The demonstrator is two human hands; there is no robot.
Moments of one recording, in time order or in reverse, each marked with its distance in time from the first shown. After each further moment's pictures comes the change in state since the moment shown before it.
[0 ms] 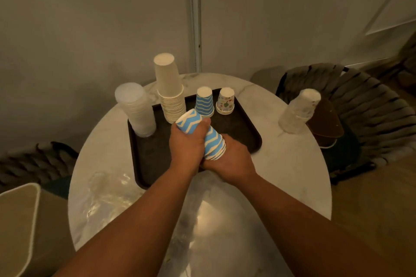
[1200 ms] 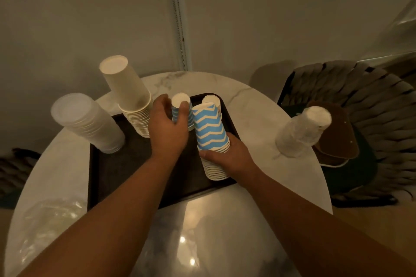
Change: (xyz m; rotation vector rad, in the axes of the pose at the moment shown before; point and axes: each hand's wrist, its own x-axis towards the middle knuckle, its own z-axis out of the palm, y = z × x) left_hand 0.104 -0.016 0.089 0.485 0.095 0.362; right_hand 0.126 0.084 -0.043 0.429 -0.168 0.114
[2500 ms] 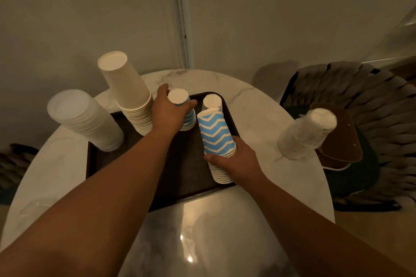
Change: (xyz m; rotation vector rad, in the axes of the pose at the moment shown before) left_hand 0.054 -0.014 0.019 0.102 -0.127 -0.128; right_hand -0.004 0.009 -0.009 -0.092 0.063 0.022
